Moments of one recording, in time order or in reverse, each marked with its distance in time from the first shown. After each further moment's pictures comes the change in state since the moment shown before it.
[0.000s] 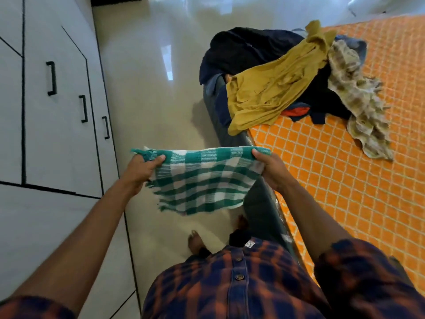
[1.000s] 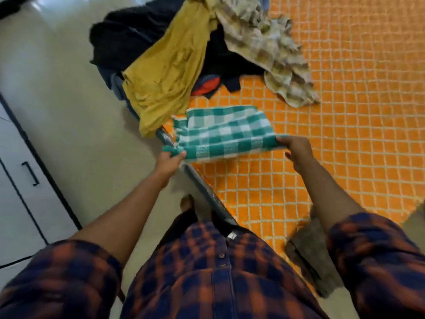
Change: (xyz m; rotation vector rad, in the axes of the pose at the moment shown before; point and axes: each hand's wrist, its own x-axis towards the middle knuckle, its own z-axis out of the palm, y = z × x) left_hand 0.038 -0.014 0.399 0.413 -0.202 0.000; right_hand -0.029 -0.005 -0.380 0.097 0.710 0.157
